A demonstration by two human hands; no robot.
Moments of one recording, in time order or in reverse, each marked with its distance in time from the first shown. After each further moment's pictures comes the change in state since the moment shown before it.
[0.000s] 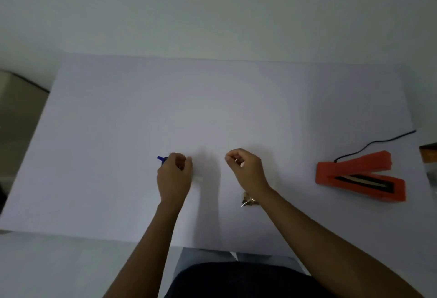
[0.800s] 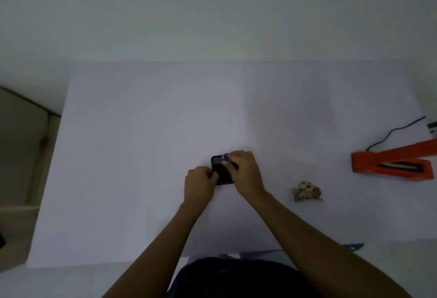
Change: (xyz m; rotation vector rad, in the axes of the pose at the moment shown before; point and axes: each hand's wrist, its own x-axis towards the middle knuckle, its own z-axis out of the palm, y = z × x) left_hand 0.091 -0.102 -0.057 0.110 -0.457 0.170; right_hand 0.007 -0.065 0.177 -0.368 0.117 -0.083
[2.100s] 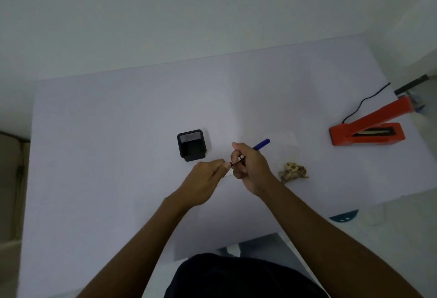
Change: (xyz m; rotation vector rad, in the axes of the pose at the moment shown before) left_hand -0.026 0.058 -0.029 -0.107 -0.449 0.496; right_hand -0.019 -0.023 -0.071 1.226 -0.018 0.767
